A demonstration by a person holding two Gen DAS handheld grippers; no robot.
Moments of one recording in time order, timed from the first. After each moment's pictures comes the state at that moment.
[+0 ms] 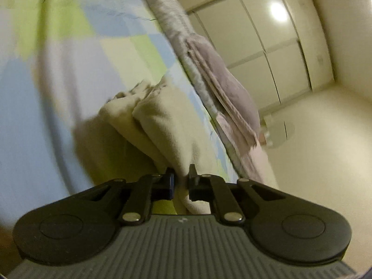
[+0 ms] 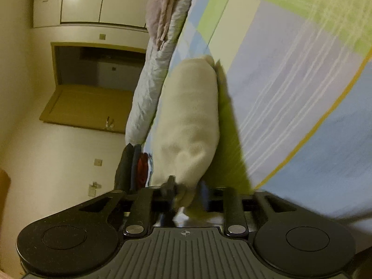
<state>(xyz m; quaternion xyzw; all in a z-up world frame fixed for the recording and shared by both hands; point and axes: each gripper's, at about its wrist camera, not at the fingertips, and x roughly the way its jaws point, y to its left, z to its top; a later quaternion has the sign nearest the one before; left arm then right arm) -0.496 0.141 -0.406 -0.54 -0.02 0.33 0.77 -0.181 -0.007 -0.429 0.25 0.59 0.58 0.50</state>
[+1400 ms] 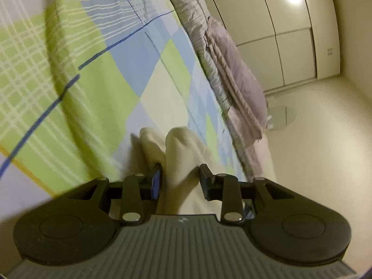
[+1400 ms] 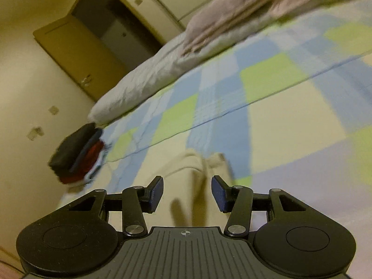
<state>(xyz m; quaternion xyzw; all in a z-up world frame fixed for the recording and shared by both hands) -0.599 0.282 -0.437 -0.61 0.03 0.26 0.74 -0.217 0.120 -0.384 0.06 0.47 0.65 0.60</state>
